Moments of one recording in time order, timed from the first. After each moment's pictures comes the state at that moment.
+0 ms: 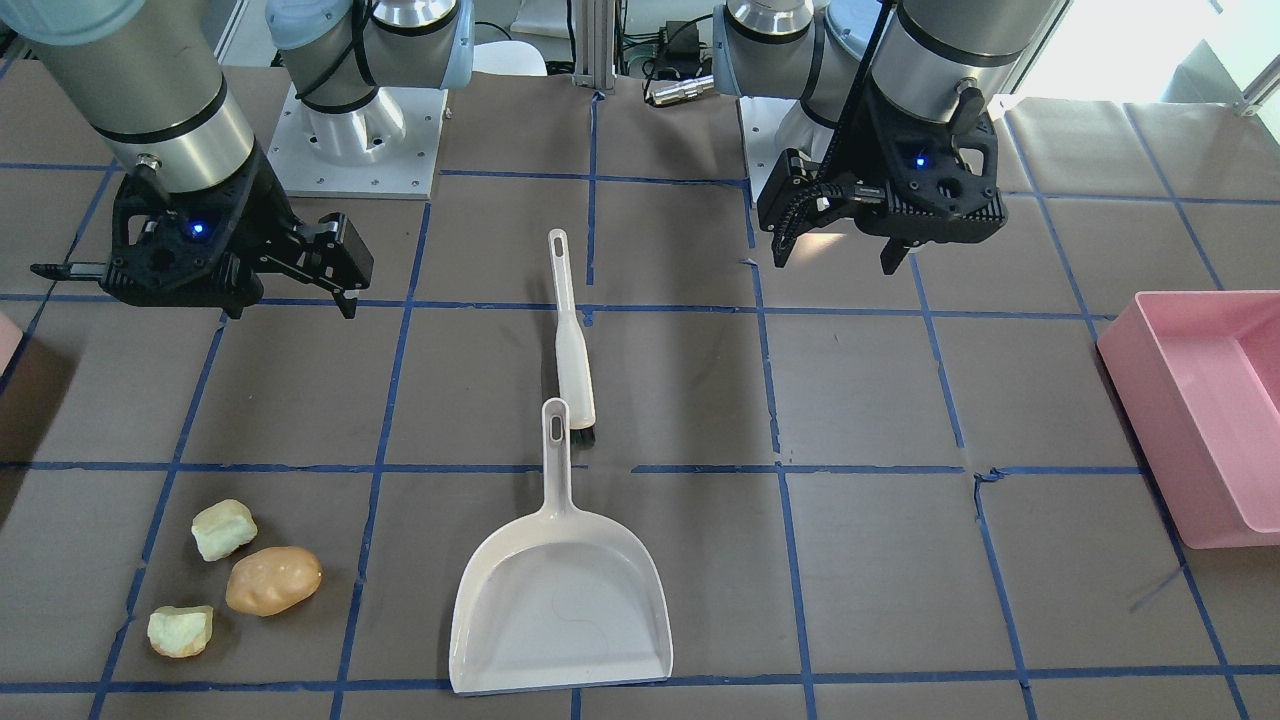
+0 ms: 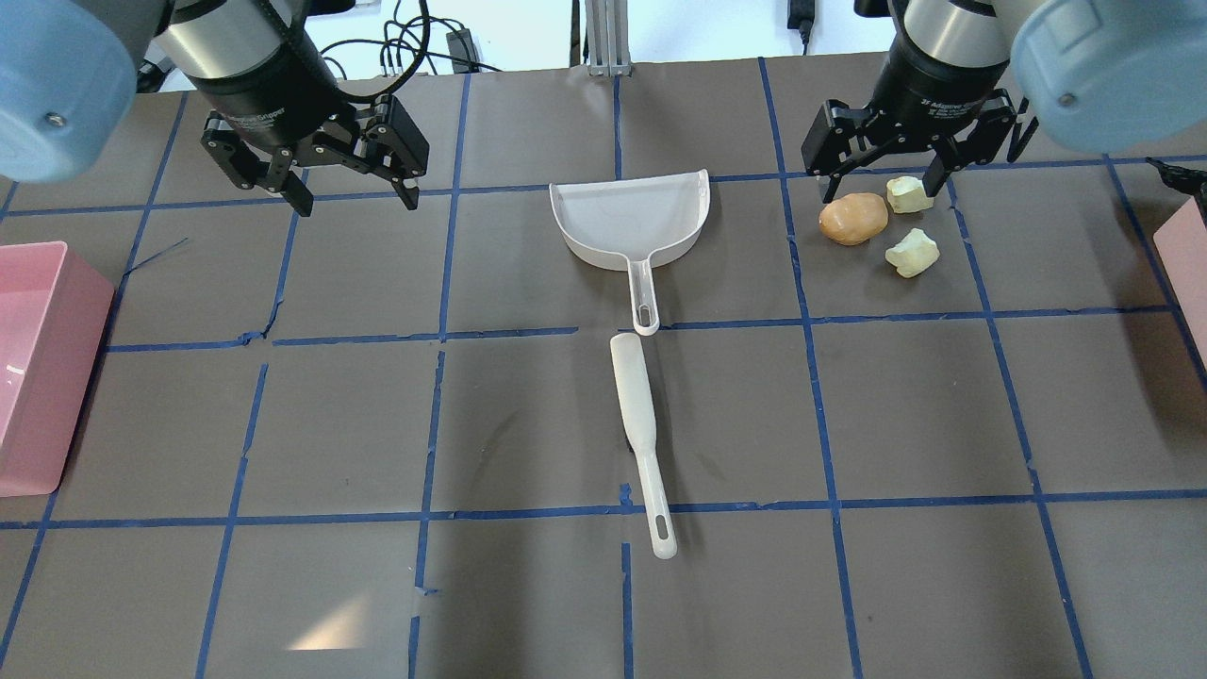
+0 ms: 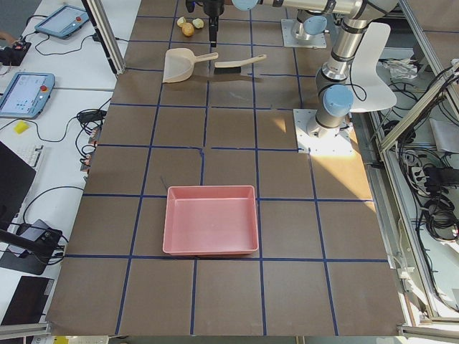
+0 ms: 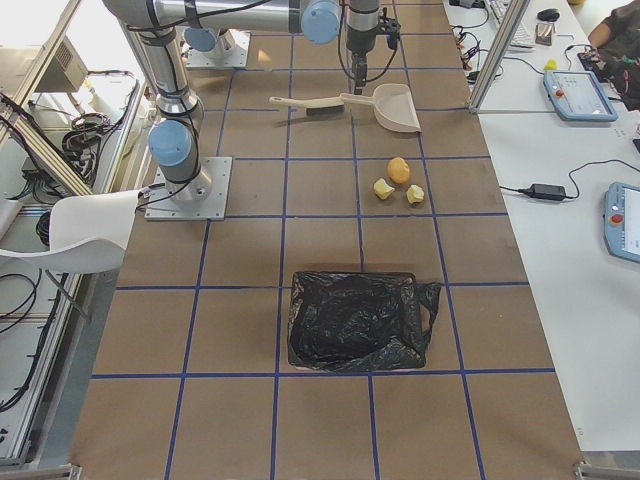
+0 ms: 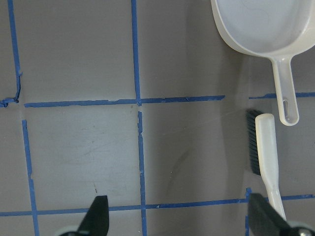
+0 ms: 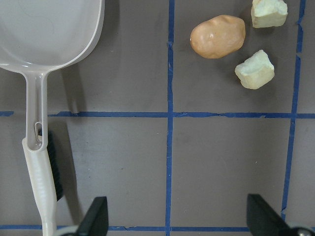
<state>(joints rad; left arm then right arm) -1.62 -1.62 -1.47 -1.60 1.52 -0.03 1.57 -1.49 1.54 -1.64 -1.57 -0.02</state>
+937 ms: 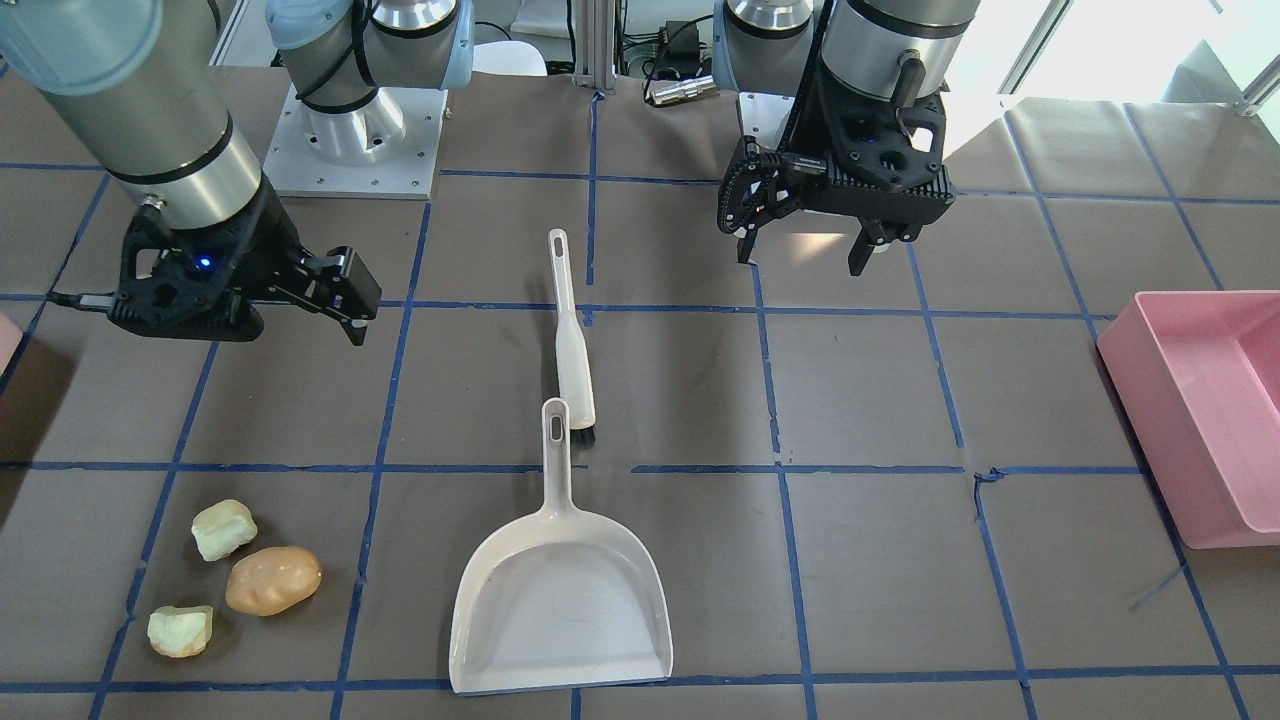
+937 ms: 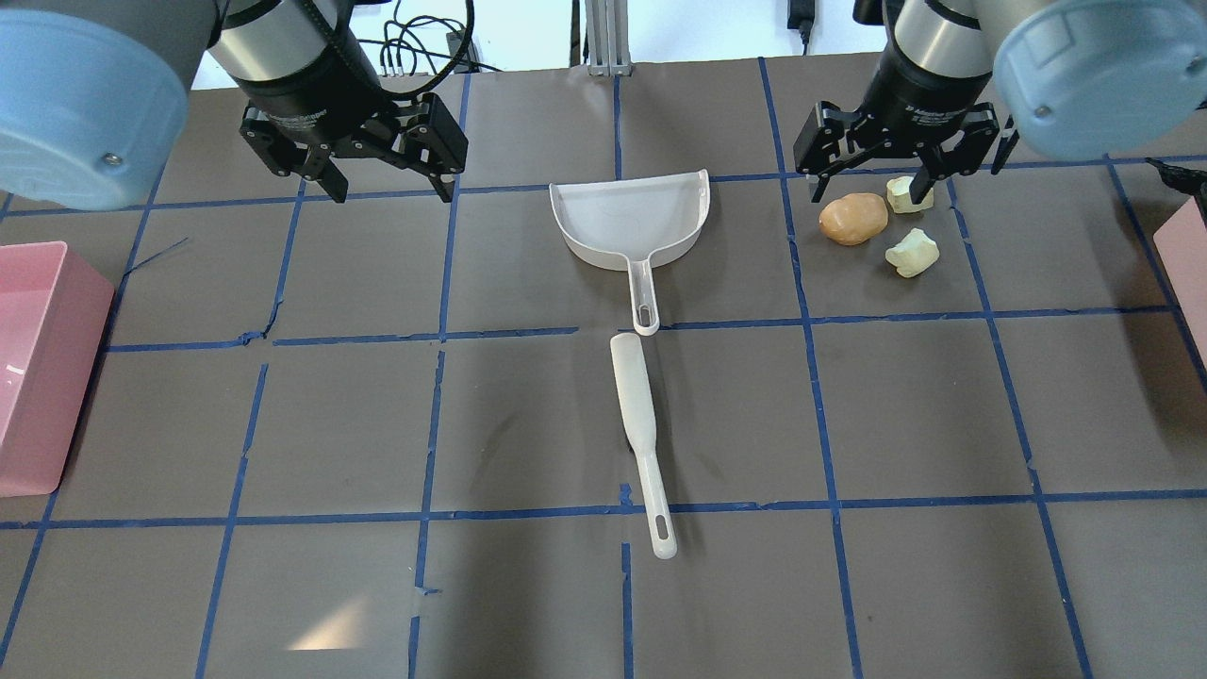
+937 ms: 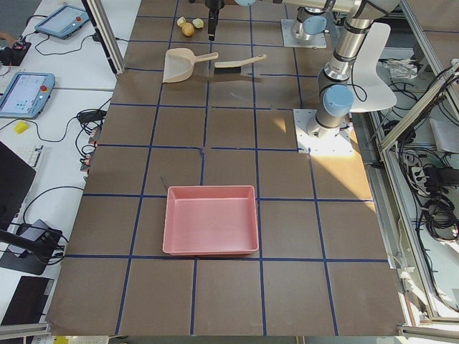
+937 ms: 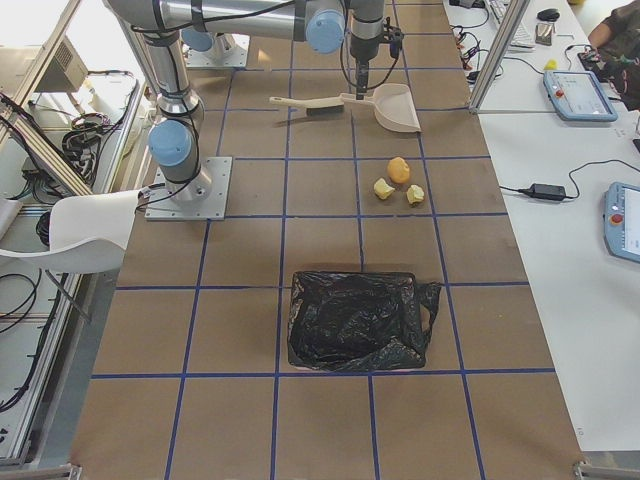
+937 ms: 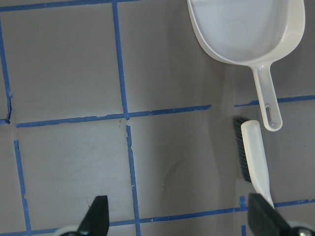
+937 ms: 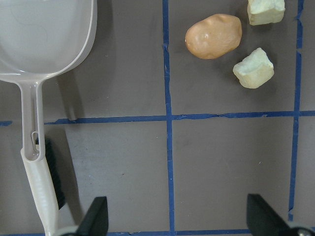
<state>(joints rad) -1.68 -1.61 -1.49 -1.52 1.53 -0.03 1.59 -1.44 1.56 -1.71 -1.54 0.08</state>
